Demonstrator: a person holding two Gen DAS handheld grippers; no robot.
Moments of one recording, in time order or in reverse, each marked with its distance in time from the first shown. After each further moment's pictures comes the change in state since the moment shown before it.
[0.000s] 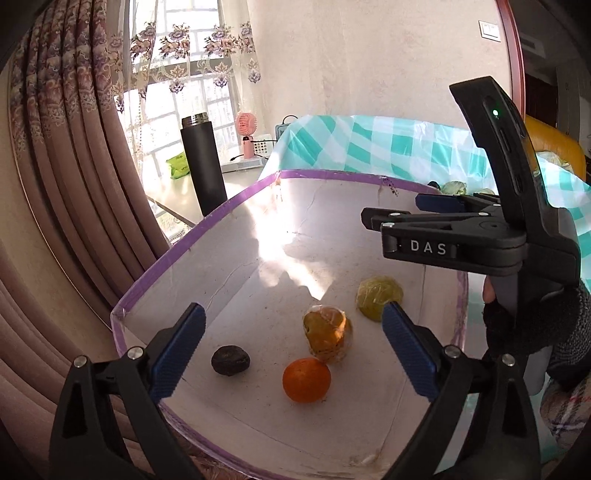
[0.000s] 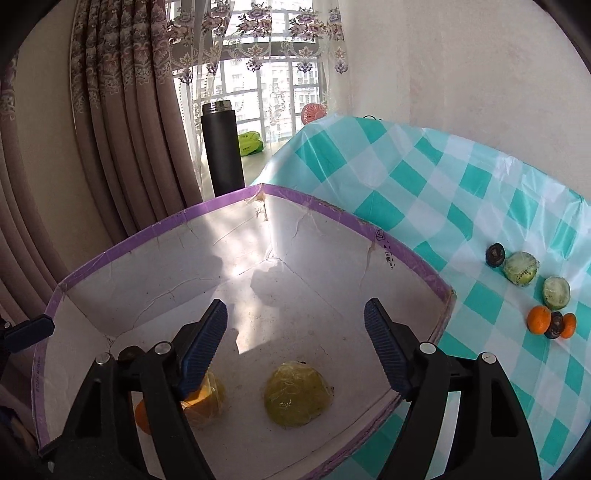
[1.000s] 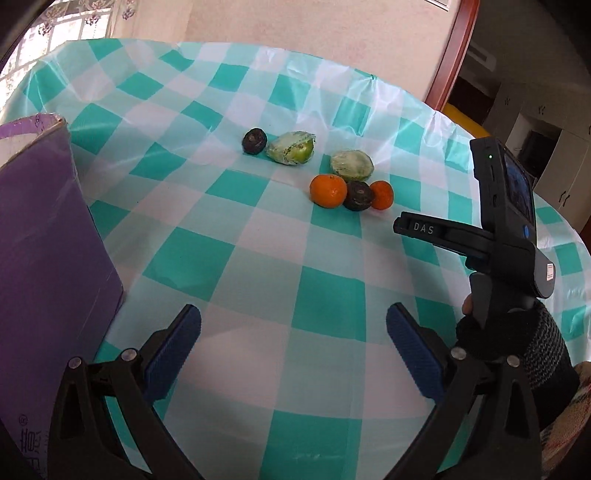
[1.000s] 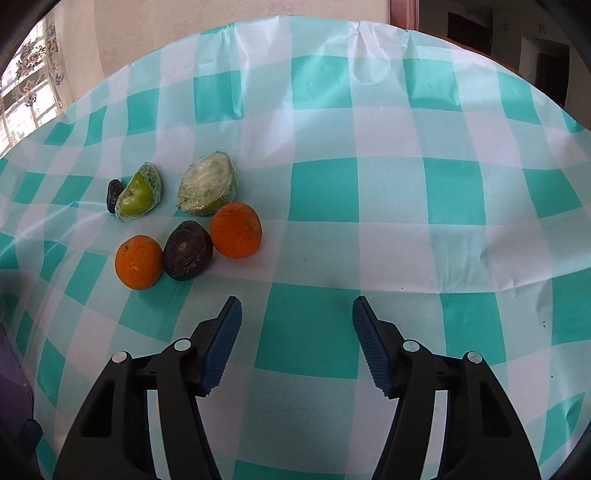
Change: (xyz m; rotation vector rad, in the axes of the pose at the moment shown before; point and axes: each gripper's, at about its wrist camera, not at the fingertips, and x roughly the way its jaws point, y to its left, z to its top) left arm 0.179 -0.241 0.033 -0.087 0.206 -0.492; right arm -0.012 -0.334 -0.081 0.486 0.220 -0.640
